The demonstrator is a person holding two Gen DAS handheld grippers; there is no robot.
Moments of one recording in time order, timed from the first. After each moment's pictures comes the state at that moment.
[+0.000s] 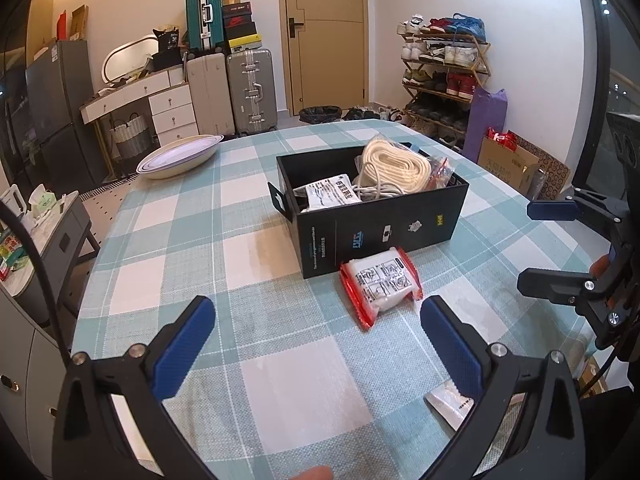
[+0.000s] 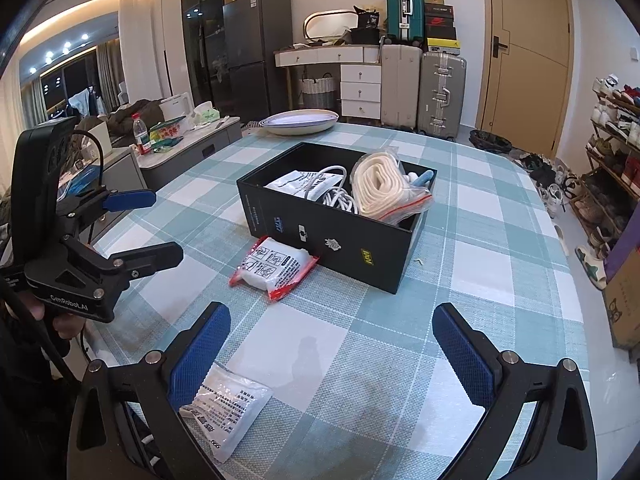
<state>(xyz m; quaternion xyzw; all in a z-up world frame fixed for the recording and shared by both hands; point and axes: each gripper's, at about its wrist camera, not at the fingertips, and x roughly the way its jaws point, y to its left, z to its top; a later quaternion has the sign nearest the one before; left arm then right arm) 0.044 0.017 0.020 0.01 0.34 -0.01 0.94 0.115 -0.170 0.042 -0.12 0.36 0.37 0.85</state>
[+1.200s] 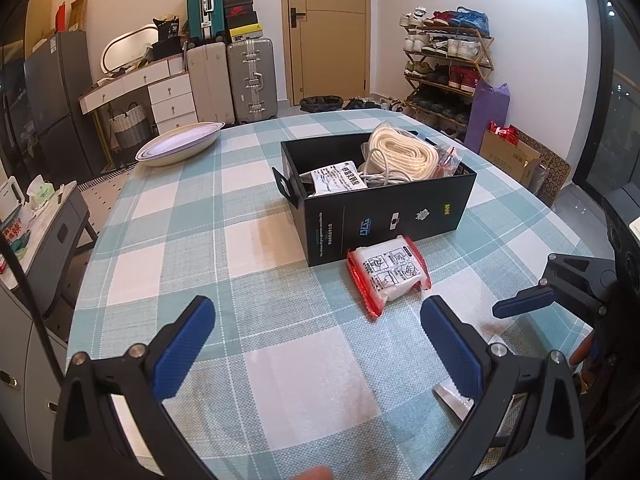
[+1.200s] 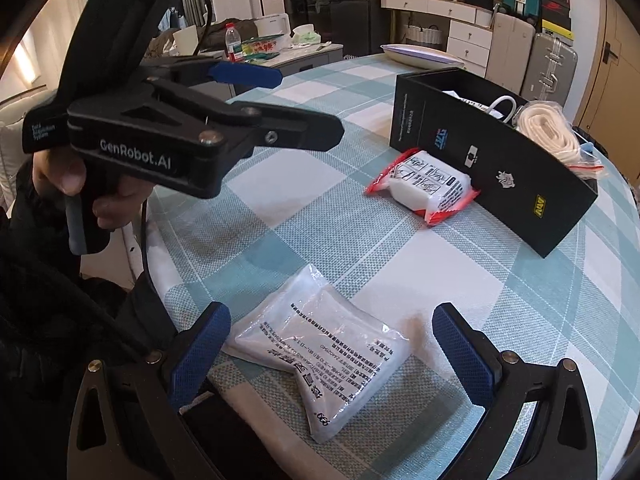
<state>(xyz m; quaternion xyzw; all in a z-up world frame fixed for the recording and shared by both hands) 0.047 0.023 0.014 0.01 0.36 -0.01 0.93 0.062 -0.106 -0.013 -0.22 0.42 0.50 0.73</state>
